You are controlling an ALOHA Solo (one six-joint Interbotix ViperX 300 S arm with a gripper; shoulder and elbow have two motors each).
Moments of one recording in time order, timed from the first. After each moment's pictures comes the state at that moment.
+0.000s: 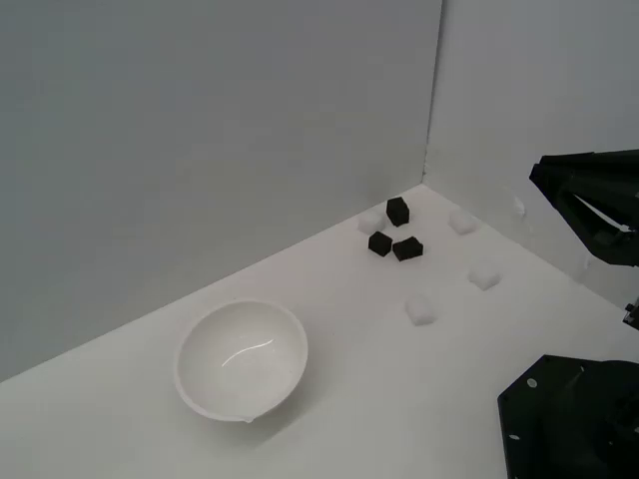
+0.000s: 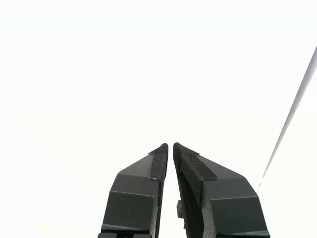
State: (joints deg) arm -1.0 194.6 194.6 159.9 159.9 -15.0 33.8 17.1
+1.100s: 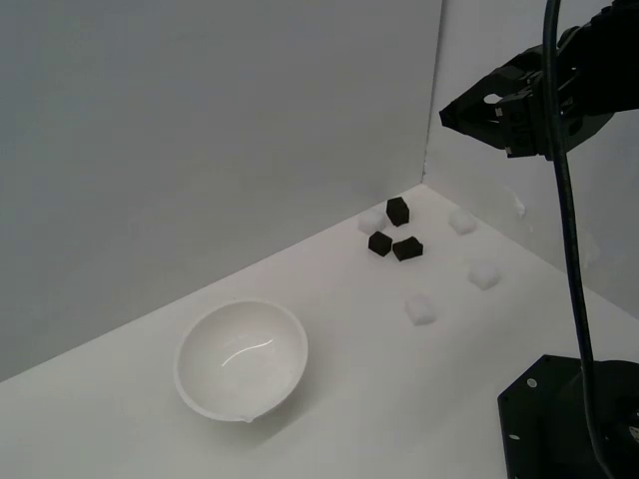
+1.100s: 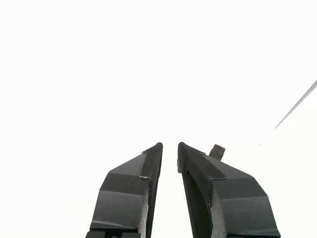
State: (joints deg) arm 4.0 148.9 148.8 137.4 137.5 -14.9 42.2 16.3
